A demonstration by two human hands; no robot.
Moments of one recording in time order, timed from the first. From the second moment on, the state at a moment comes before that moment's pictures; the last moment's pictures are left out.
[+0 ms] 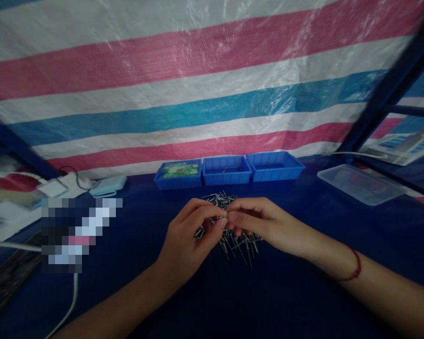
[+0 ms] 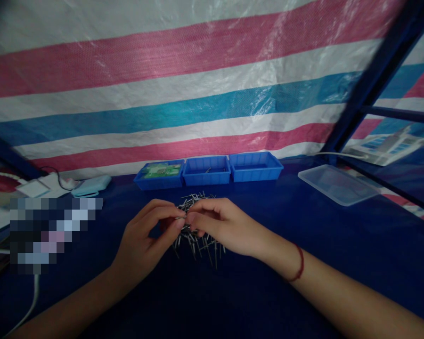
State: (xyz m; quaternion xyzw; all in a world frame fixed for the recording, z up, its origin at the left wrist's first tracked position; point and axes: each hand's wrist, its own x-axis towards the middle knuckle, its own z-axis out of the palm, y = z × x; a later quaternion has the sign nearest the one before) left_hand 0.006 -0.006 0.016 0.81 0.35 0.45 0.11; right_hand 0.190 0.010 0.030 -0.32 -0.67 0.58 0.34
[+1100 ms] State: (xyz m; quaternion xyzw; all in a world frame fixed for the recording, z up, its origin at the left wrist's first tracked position) left_hand 0.006 0.004 0.004 0.85 0.37 0.35 0.14; right_hand 0.192 0.003 0.028 -0.35 -0.83 0.17 0.39
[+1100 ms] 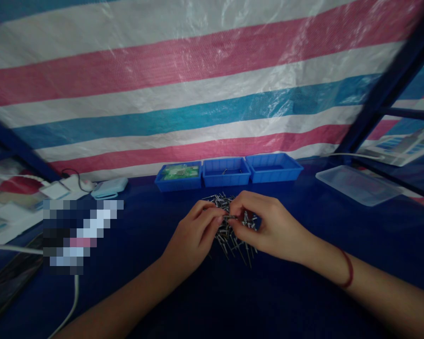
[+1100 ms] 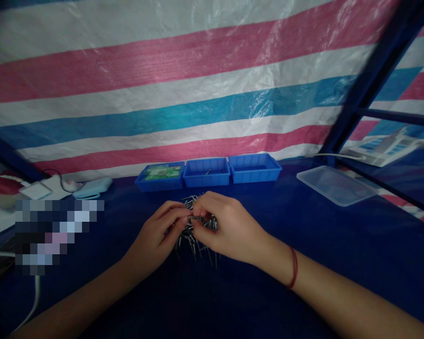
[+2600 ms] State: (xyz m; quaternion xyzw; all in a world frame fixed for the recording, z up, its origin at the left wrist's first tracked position) left_hand 0.022 0.014 0.008 0.91 0.37 0.18 -0.09; right_hand 0.214 0.013 0.008 -0.43 -0.79 0.21 0.38
